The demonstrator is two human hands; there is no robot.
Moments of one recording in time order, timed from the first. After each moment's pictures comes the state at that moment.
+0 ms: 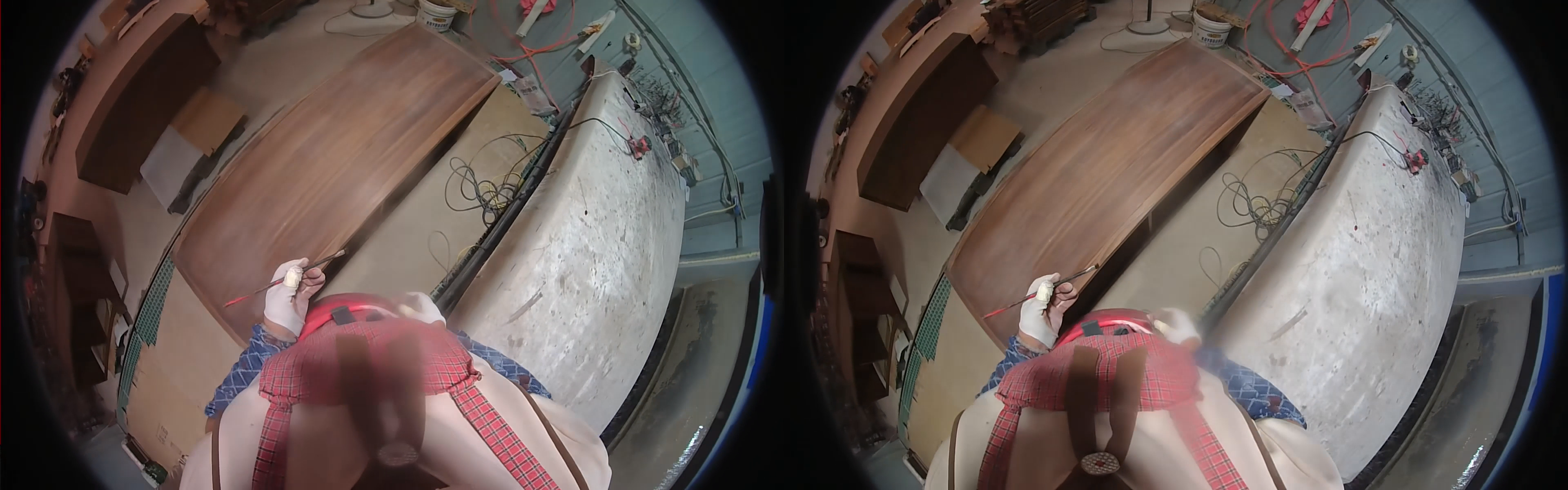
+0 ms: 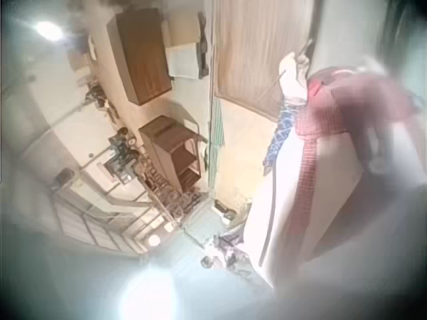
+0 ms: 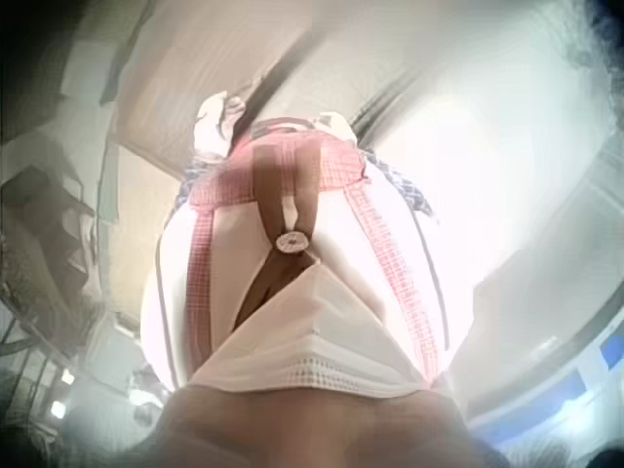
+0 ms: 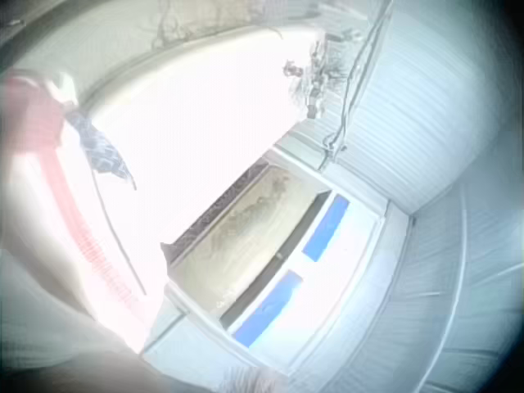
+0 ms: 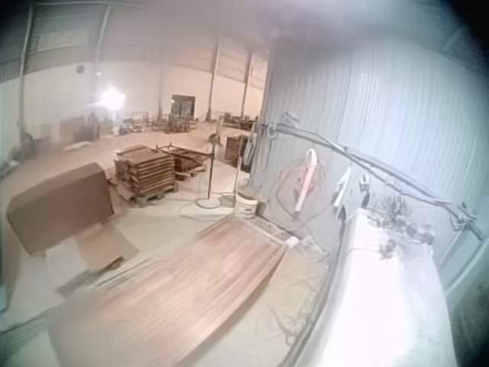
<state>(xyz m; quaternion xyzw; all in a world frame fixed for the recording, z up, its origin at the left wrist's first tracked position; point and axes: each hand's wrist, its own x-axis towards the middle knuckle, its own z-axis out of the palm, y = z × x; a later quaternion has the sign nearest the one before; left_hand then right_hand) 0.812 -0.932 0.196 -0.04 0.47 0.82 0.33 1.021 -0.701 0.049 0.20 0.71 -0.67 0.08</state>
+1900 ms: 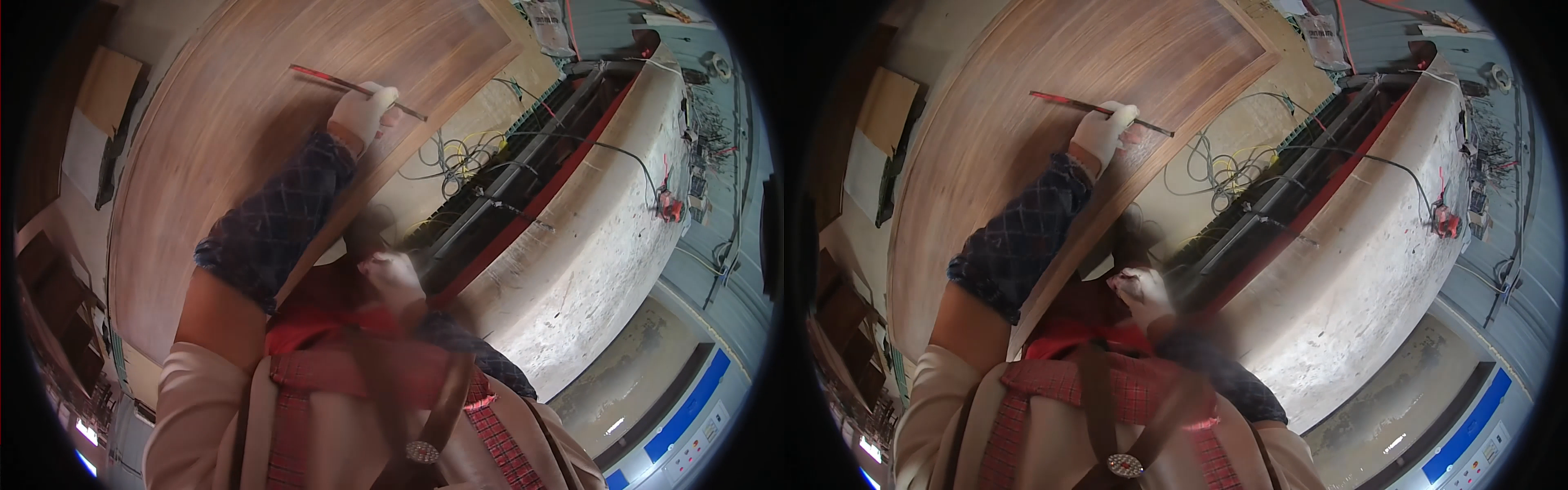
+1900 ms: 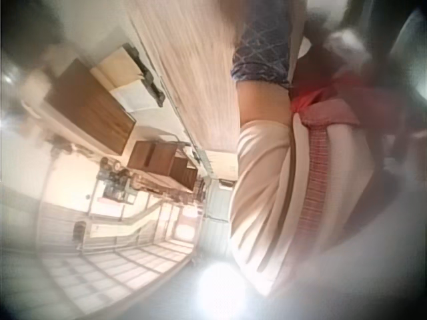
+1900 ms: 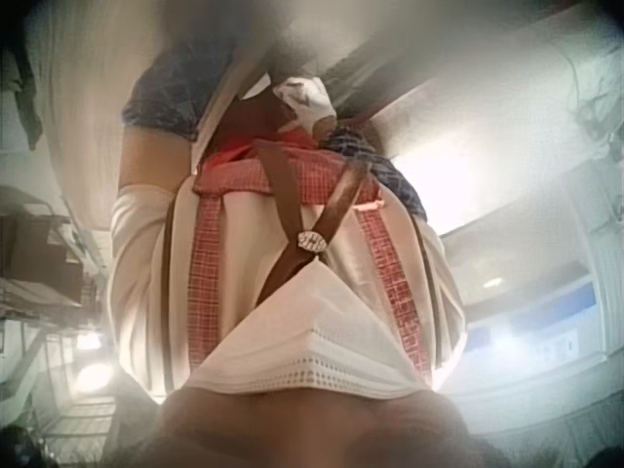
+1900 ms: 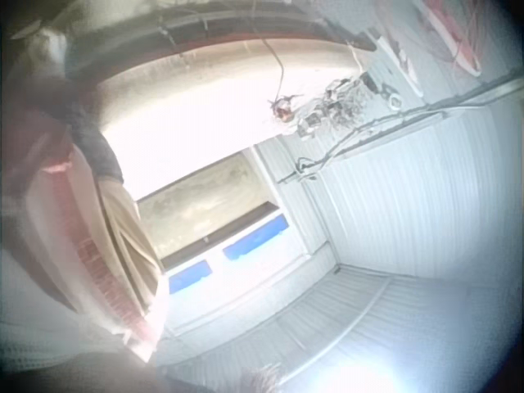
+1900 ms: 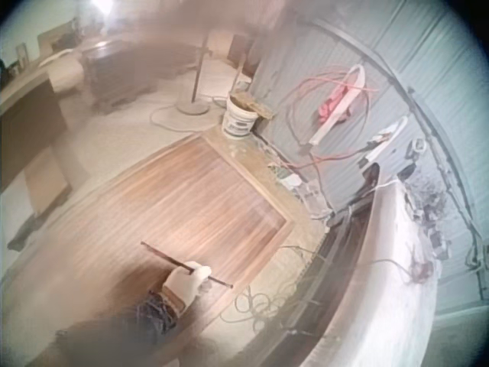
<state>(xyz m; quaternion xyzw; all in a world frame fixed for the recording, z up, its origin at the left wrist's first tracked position) 0.491 -0.316 -0.030 0.01 0.58 0.62 0.52 0.826 -0.381 -0.052 0.18 0.85 -0.49 0.09</state>
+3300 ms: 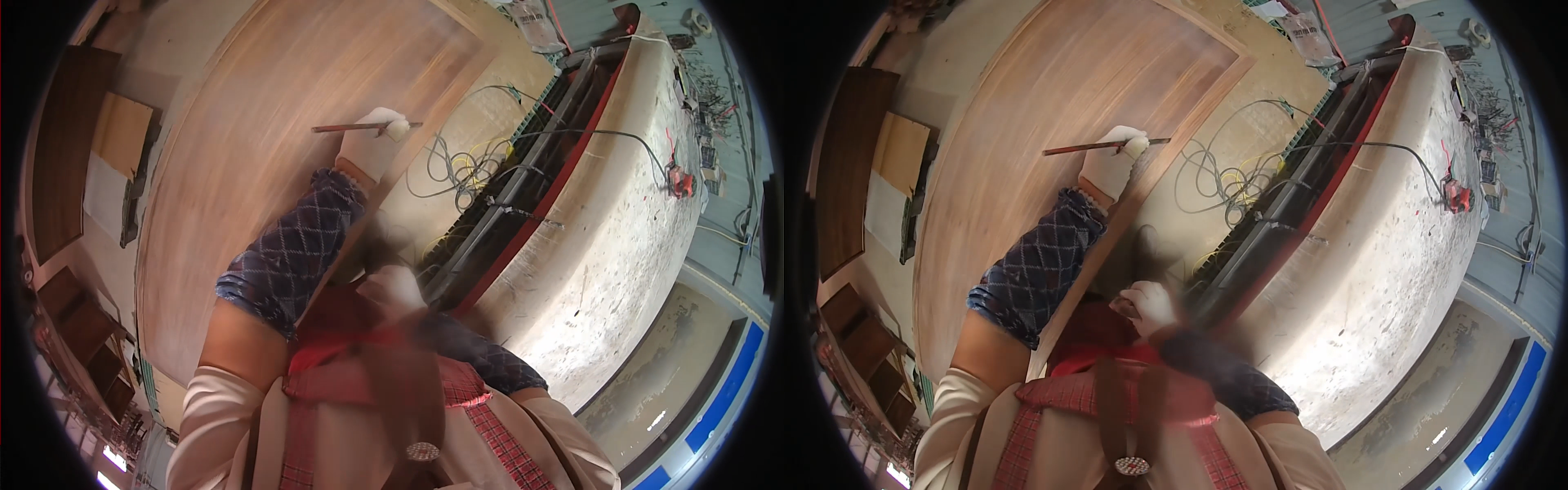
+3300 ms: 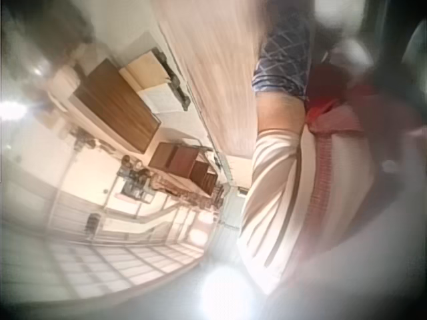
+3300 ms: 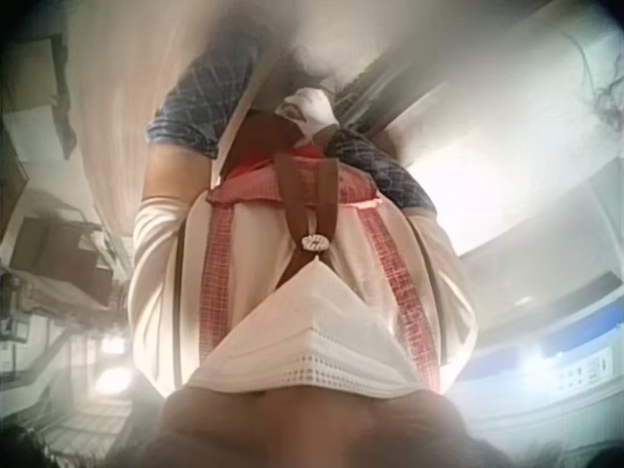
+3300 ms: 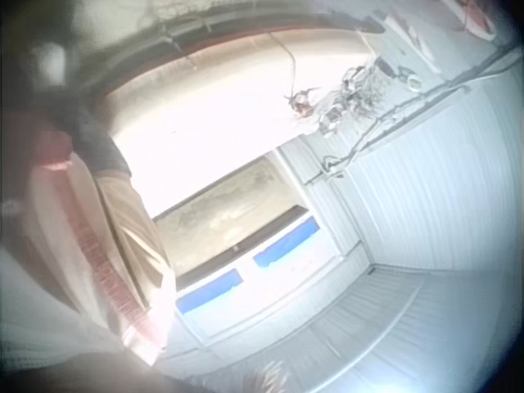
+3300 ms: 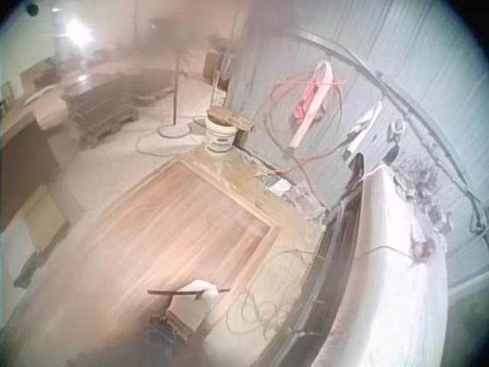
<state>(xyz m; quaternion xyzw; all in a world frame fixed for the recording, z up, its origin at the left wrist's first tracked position) 0.525 -0.304 -0.004 0.26 0.68 0.61 0.31 0.805 -0.391 -0.075 0.11 0.89 -0.42 -0.14</state>
